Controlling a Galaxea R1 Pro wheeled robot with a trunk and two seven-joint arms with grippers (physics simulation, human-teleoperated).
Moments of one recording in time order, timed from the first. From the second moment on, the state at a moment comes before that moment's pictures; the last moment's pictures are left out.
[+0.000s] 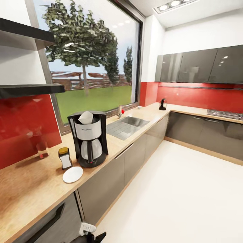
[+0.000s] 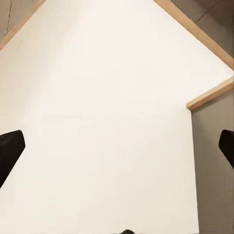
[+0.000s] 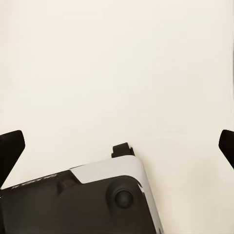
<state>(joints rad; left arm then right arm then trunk) -0.39 0.06 -0.27 -0.22 0.42 -0.20 -0.73 -0.35 -0.08 0.73 -0.03 -1.01 -0.01 -0.03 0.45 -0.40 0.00</state>
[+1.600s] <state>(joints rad) -0.33 0.04 -0.27 -0.17 0.28 -0.26 -0.23 -0.35 -0.09 0.72 -0.03 -1.01 -0.01 -0.03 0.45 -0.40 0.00</state>
